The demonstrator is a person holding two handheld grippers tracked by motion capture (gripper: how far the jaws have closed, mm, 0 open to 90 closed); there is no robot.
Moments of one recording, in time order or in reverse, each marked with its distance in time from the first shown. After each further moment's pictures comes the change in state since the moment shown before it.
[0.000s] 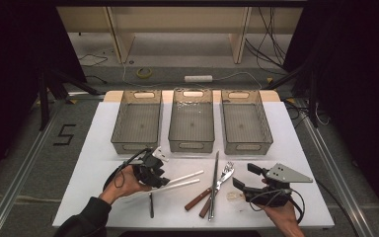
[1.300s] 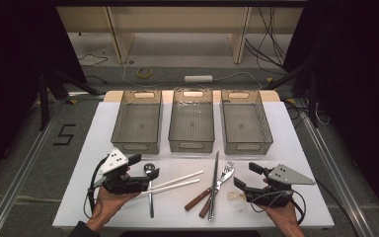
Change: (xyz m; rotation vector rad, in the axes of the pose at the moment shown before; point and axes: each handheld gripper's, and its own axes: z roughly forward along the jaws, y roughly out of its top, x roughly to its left) left arm -0.023 -0.056 -0.068 -0.678 0.142 -0.276; right arm 0.001 0.000 -0.003 -0.035 -0.012 -0.008
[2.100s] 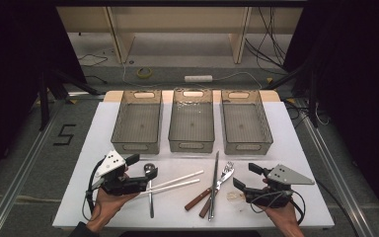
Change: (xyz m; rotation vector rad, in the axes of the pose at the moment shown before) left arm 0.000 -0.004 -0.005 -0.042 0.007 -0.010; right arm 0.001 0.000 0.000 0.010 0.007 -0.003
